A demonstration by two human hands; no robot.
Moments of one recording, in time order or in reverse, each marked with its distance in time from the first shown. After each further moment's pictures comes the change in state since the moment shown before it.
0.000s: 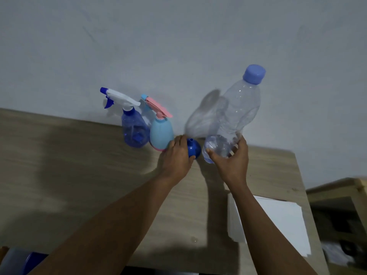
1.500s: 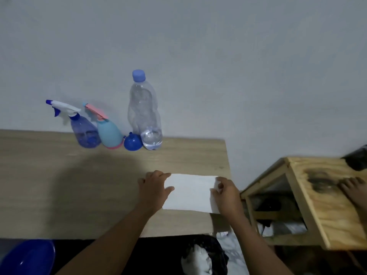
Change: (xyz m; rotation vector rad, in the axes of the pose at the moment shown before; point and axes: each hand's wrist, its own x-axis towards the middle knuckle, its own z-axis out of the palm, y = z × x) left_hand -0.135 0.154 0.026 0.099 -0.143 -0.063; right_hand -0.080 0.073 -0.247 -0.505 -0.204 0.214
